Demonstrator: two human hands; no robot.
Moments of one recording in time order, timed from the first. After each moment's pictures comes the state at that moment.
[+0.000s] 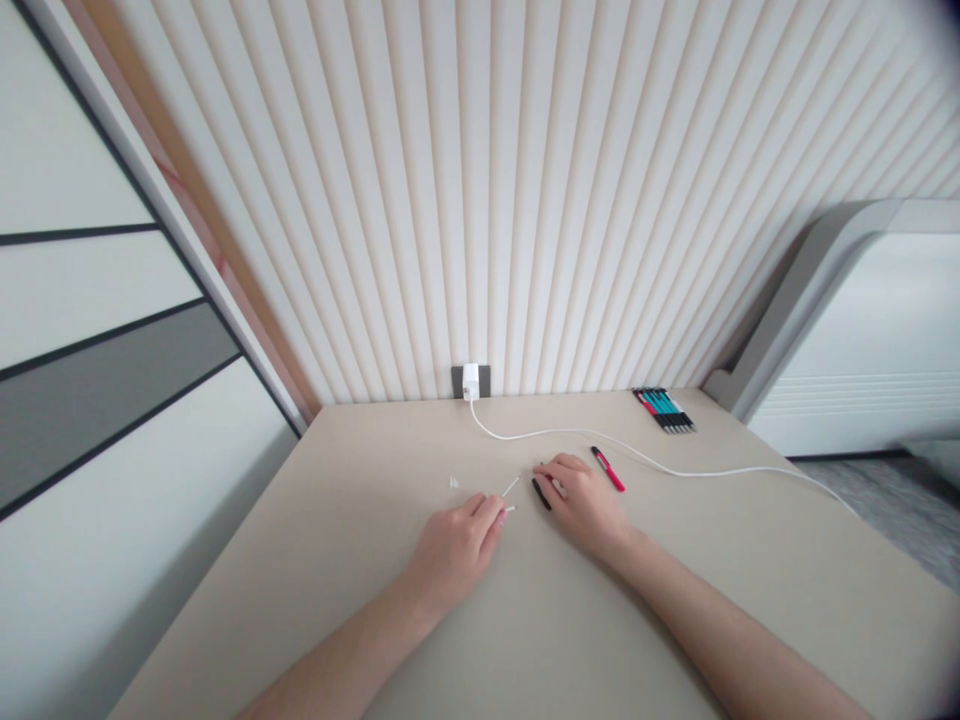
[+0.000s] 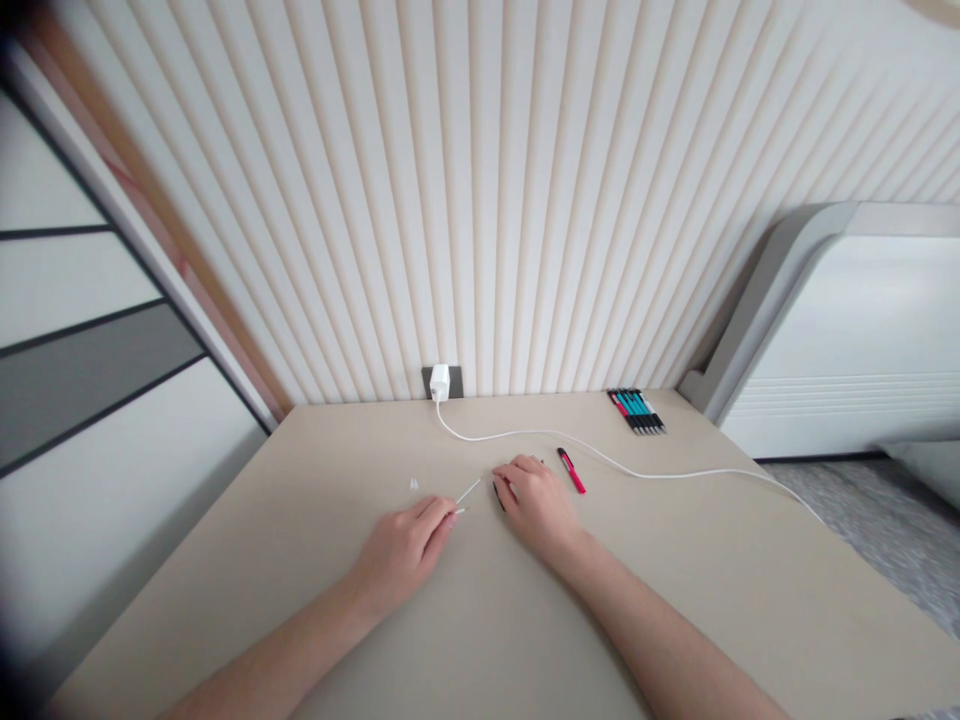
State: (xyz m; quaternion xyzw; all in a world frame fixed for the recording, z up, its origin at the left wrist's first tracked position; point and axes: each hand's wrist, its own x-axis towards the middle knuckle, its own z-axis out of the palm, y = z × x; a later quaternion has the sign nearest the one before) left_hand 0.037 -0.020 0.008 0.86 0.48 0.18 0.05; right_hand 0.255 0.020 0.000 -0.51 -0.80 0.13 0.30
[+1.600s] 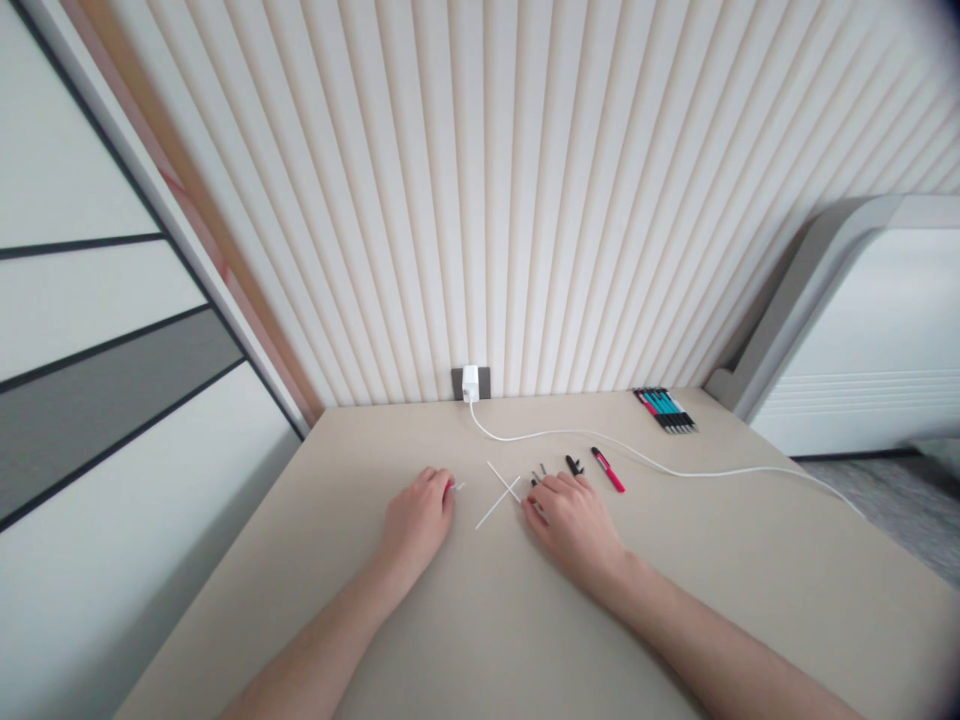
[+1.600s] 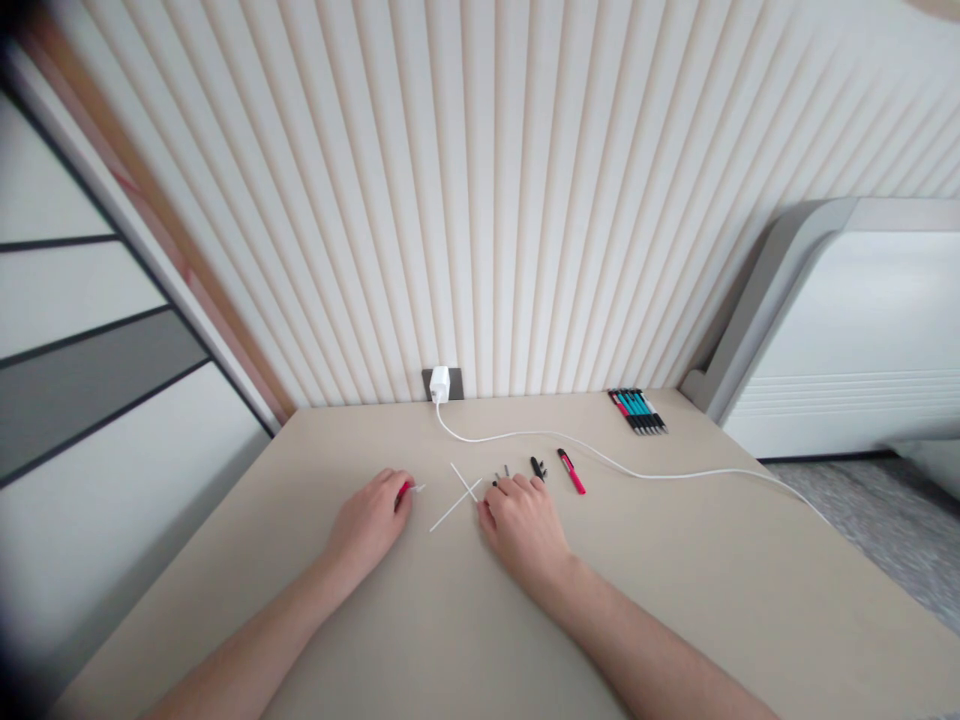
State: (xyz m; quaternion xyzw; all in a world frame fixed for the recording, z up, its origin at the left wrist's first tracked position) left_hand 0.003 0.013 0.006 0.75 0.66 0.07 0.01; right_hand 0.233 -0.002 0.004 -0.53 -0.83 -0.03 0.17
